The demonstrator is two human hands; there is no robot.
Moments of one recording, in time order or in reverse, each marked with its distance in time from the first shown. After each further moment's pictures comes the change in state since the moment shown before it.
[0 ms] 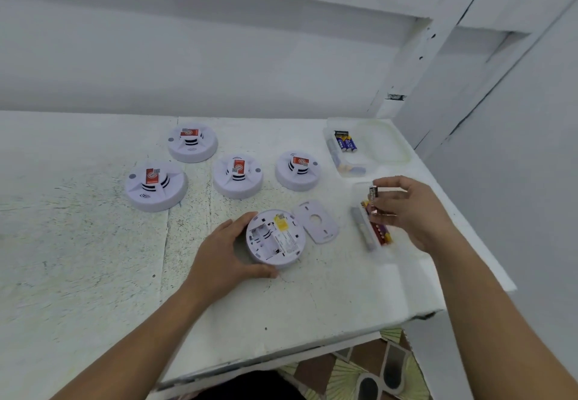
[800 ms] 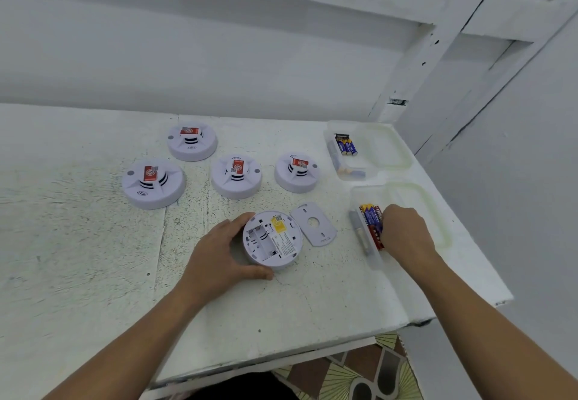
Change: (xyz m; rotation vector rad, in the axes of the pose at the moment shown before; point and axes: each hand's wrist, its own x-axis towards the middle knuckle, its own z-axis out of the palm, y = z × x) left_hand 0.001 0.001 0.001 0.023 0.007 0.005; right_hand 0.011 0.029 0.006 -1.382 0.132 -0.066
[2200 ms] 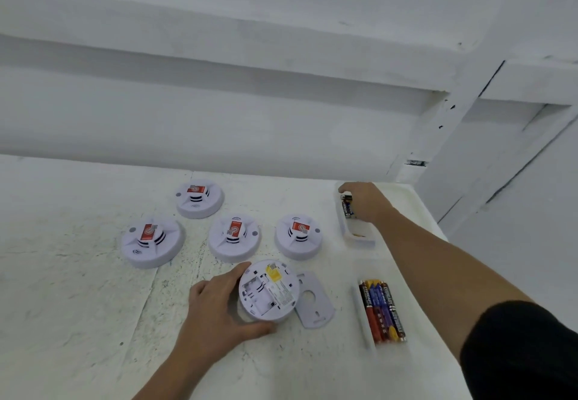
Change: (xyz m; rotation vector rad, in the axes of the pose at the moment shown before) left_hand 0.026 0.017 0.026 0.157 0.228 -0.053; right_hand 0.210 -0.055 -0.034 0.259 0.095 -0.498
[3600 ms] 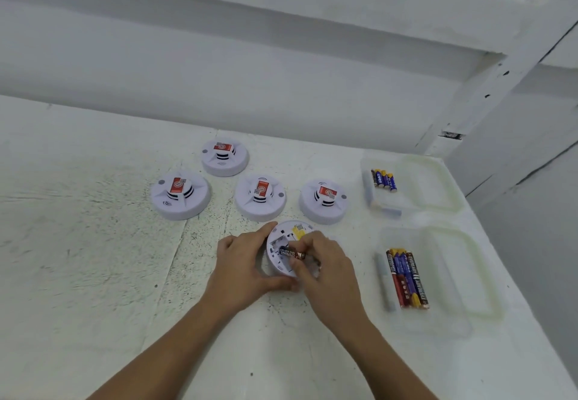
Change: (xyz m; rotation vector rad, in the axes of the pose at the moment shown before) left_hand 0.003 -0.002 -0.001 -0.021 -0.036 0.037; right_hand -0.201 -0.134 0.073 0.651 0.124 -0.127
